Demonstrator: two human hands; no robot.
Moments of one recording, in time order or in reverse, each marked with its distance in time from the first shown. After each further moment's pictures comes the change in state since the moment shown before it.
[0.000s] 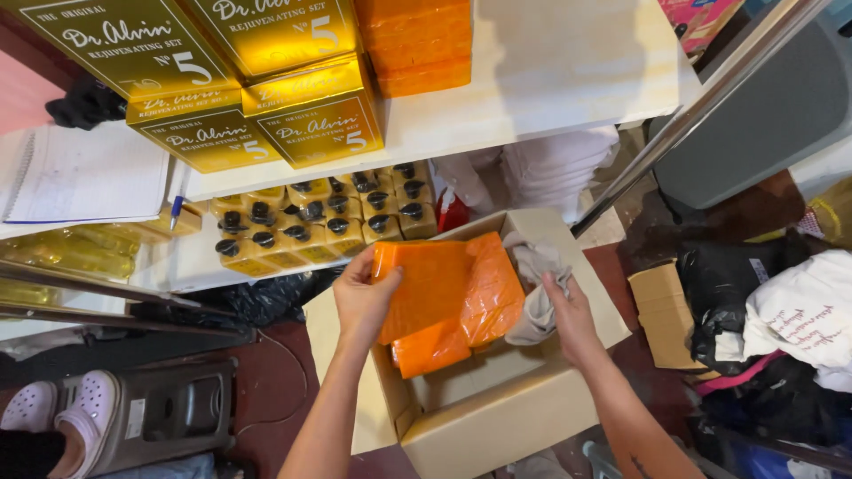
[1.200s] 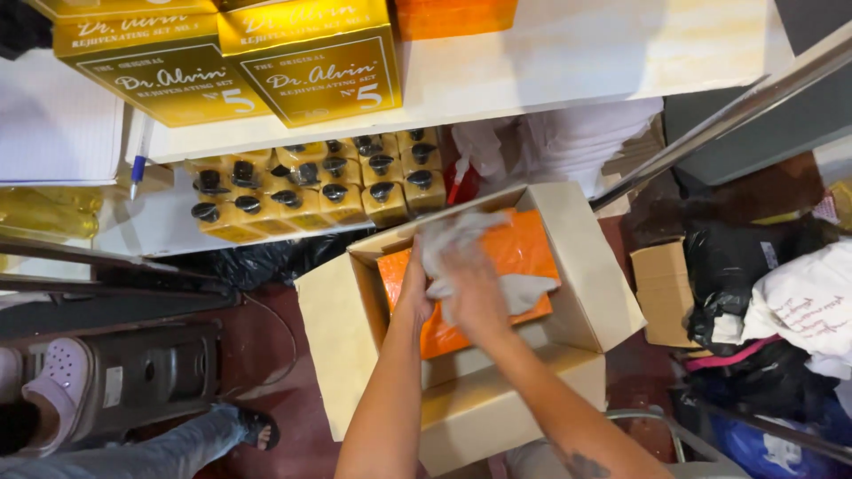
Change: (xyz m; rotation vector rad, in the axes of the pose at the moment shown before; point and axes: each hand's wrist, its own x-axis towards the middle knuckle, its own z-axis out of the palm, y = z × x) left_hand 0.028 -0.185 0.056 -0.627 -0.206 -0.898; right_hand 0.010 0.066 0.133 -1.226 -0.320 -0.732
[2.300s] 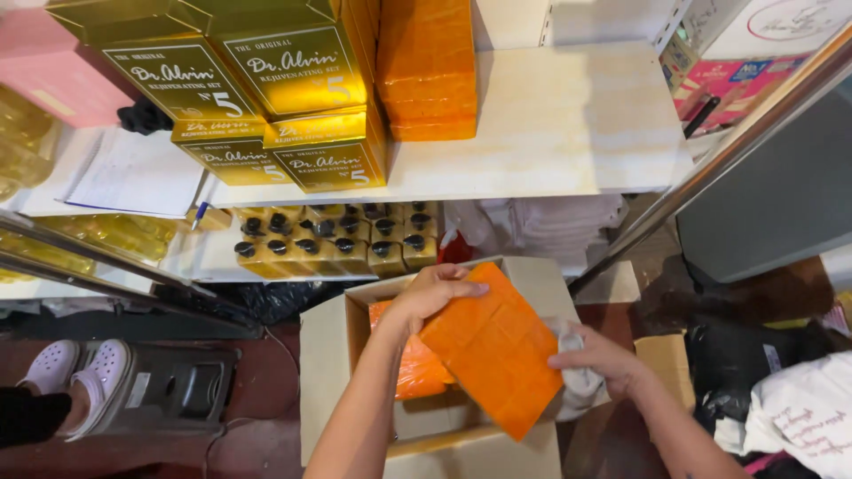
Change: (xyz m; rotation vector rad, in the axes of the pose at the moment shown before) left_hand -0.130 0.086 0.188 0.638 -0.117 0.215; right_hand -0.050 0.183 -0.197 1.310 -0.654 0.649
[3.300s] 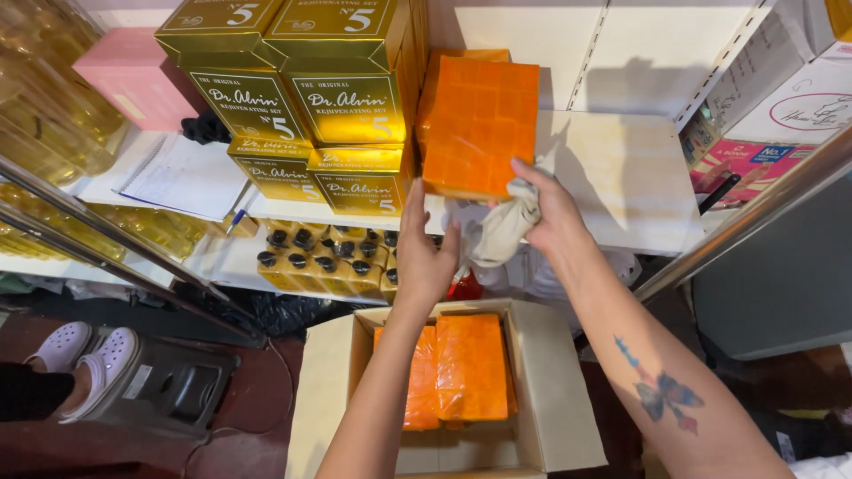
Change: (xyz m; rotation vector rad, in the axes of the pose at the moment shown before) left_hand -0.026 0.107 0.019 0.343 0.785 0.883; right_hand 0.133 -0.277 0.087 0.527 0.005 -0.461
